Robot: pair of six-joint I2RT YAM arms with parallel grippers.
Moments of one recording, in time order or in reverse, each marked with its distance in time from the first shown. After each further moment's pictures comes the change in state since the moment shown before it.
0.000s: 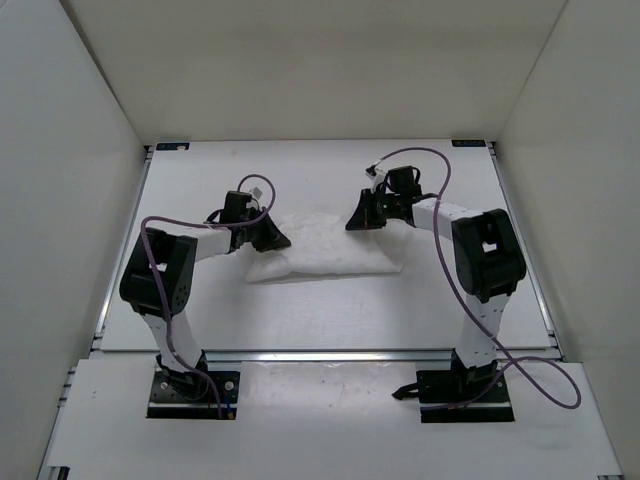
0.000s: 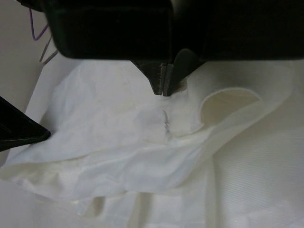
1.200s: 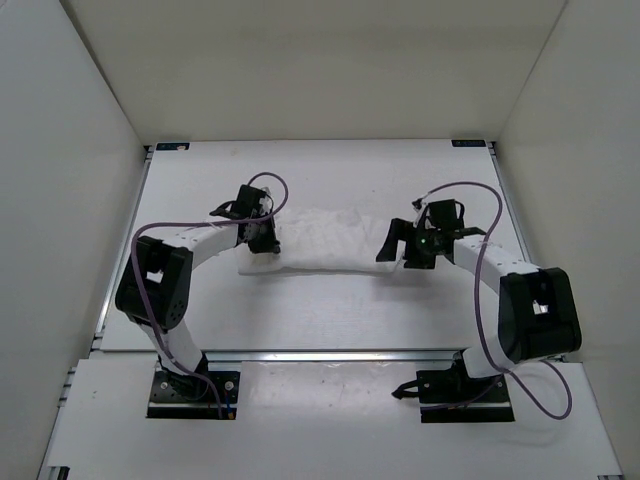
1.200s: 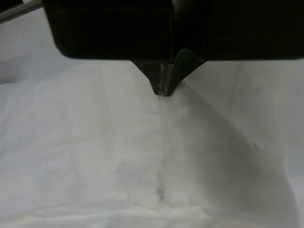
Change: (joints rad) left arm -0.096 -0.081 0.132 -0.377 -0.300 0.229; right arm -0.131 -0.472 -0.411 -0.229 0.242 0.000
